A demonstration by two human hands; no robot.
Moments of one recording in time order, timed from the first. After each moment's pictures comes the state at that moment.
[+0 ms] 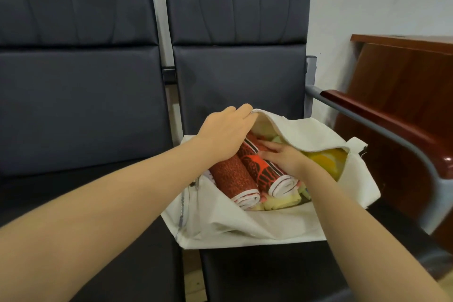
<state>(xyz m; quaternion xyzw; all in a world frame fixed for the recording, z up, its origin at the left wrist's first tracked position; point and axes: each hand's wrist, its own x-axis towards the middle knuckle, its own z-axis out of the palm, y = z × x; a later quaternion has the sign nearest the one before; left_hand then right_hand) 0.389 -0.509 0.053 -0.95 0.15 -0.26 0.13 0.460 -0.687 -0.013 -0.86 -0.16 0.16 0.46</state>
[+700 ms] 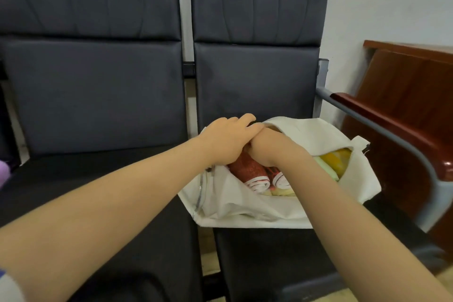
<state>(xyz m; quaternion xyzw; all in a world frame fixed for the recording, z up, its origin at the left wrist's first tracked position) 0.346 -0.478 0.047 -0.96 0.21 -0.18 0.09 0.406 -0.607 0.033 -0.95 -0.32 -0.02 0.02</state>
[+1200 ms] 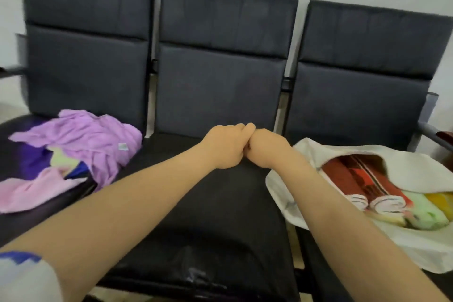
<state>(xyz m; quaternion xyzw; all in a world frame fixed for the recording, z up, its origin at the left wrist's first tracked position) 0.191 -0.306 0.045 -0.98 0.00 -0.17 0.04 0.260 -0.414 0.066 -0.91 -0.42 -0.01 -0.01</state>
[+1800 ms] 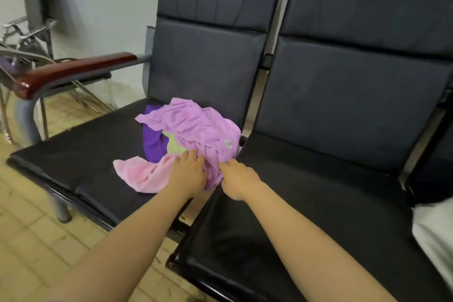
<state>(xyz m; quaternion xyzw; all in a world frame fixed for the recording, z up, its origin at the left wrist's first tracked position) 0.001 -0.035 -0.111 -0.92 -0.38 -0.08 0.04 0.113 -0.142 -0.065 -0.80 -0.60 0.09 -0.01</state>
